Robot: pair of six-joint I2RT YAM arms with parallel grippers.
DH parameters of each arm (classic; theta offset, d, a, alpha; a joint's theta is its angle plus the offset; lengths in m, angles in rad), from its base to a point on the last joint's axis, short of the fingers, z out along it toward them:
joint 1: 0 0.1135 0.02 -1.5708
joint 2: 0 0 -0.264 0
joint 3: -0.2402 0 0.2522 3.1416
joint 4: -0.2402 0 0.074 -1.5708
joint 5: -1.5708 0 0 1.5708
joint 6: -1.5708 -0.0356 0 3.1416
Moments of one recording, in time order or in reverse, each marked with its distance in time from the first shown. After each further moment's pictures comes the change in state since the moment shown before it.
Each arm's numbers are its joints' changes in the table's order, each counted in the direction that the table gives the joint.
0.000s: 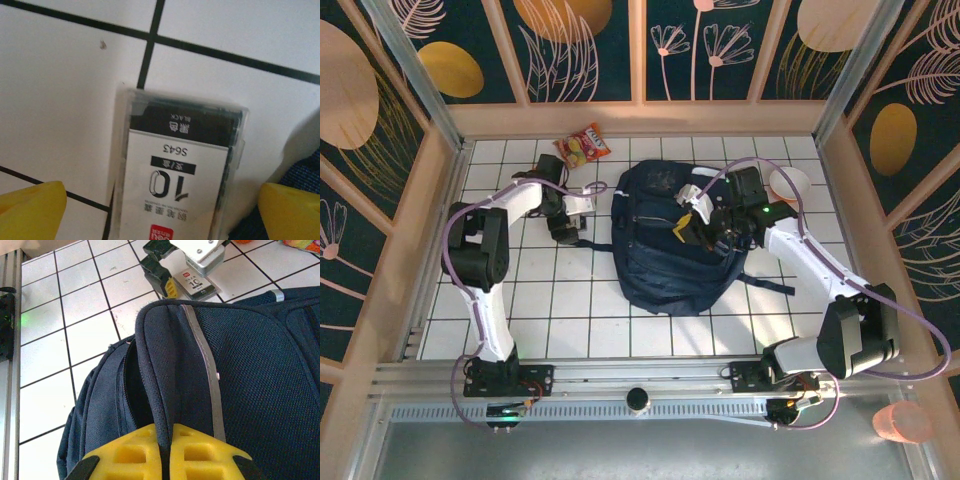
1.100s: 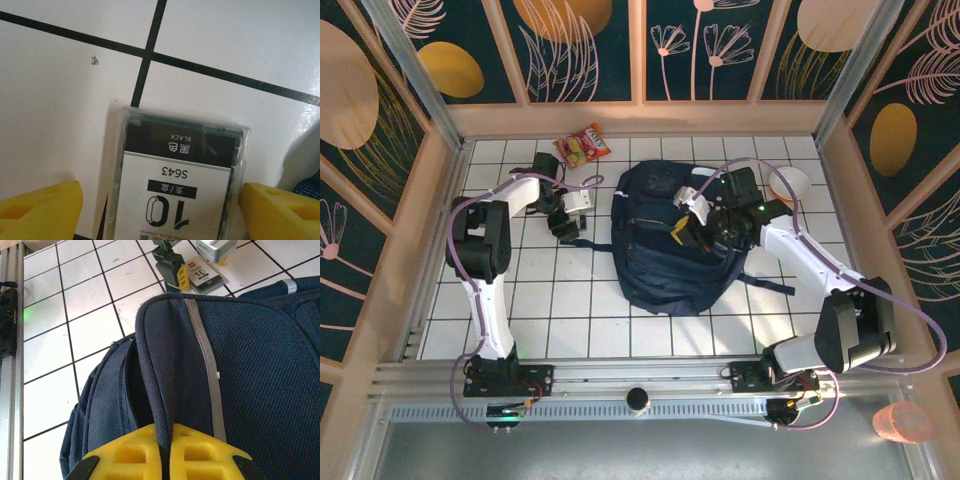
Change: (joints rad) left arm 0.039 0.073 -0.061 -0.052 -0.137 -0.008; right arm 0.015 0.034 -0.008 -0.016 -0.005 0.000
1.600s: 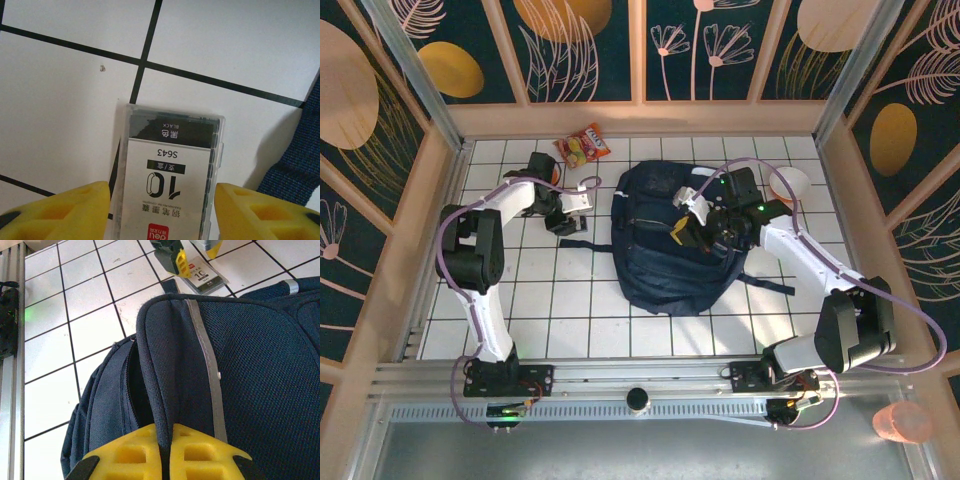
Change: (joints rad) left arm 0.000 -0.108 0.080 0.040 -0.003 -0.001; right arm 0.003 0.001 0.000 0.000 0.001 0.000
